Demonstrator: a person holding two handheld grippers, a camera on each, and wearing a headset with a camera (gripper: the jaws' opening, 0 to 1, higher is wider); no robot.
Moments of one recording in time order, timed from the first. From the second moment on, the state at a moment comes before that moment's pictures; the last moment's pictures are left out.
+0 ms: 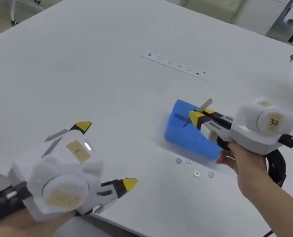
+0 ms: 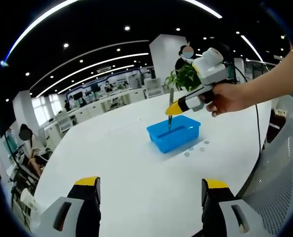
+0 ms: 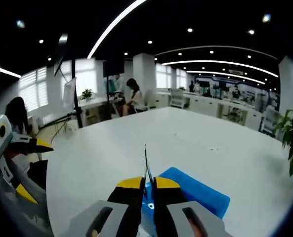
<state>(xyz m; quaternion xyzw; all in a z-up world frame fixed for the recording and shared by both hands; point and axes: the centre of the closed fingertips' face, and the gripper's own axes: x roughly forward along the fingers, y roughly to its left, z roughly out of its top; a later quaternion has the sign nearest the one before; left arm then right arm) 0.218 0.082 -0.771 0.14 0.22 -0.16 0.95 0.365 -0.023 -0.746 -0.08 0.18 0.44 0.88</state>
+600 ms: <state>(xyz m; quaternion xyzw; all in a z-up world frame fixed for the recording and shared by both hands) 0.218 0.083 -0.773 0.14 0.22 -0.16 0.95 0.337 -0.037 -0.778 -0.07 0.21 0.44 0.87</state>
